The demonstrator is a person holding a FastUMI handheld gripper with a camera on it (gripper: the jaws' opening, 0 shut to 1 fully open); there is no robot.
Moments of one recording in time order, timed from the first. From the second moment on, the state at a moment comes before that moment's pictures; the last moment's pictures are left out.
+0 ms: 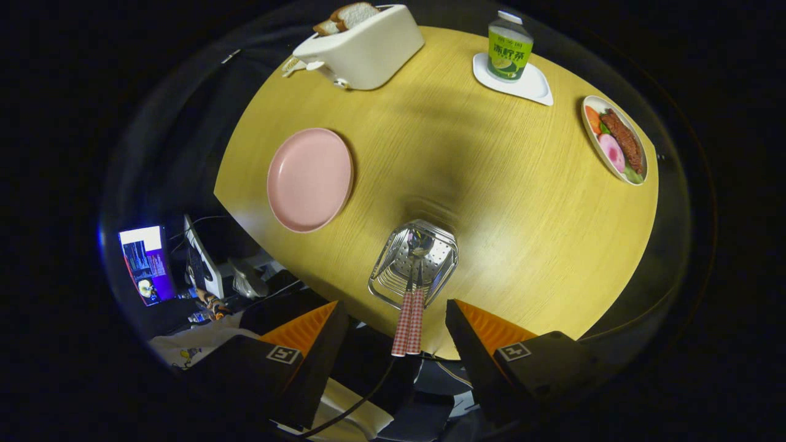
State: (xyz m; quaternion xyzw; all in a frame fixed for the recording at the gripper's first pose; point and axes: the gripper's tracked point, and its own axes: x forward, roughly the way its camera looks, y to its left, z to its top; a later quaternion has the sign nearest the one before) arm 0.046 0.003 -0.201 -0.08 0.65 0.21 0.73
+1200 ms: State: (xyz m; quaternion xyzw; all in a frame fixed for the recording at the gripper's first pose) arm 0.005 0.051 0.080 -0.02 0.09 0.12 0.99
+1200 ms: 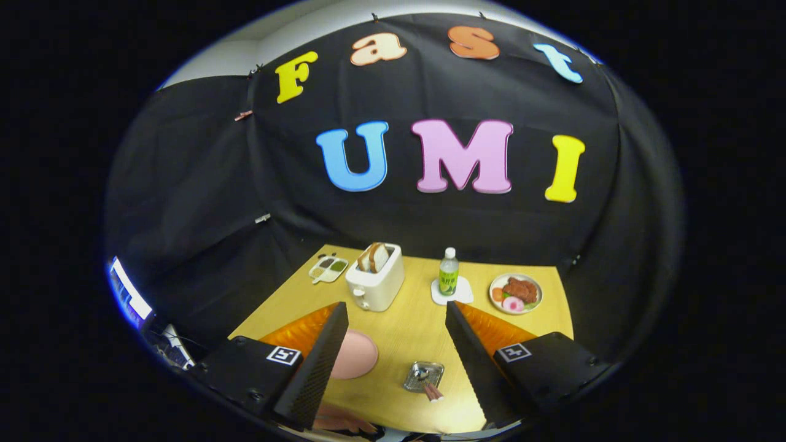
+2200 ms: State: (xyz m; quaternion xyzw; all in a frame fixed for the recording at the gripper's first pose) arm -0.016 -0.003 0.108 0.04 -0.09 0.01 0.99
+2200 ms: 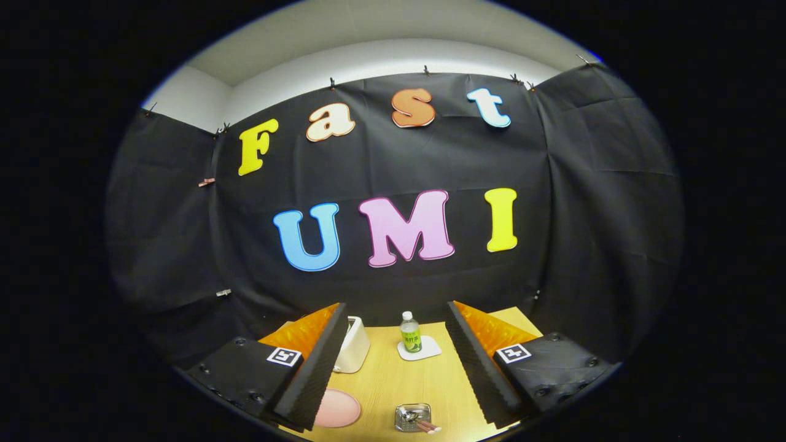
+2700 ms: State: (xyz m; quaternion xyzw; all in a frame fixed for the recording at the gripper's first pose) arm -0.008 -0.006 0.057 0.01 -0.06 0.03 1.00
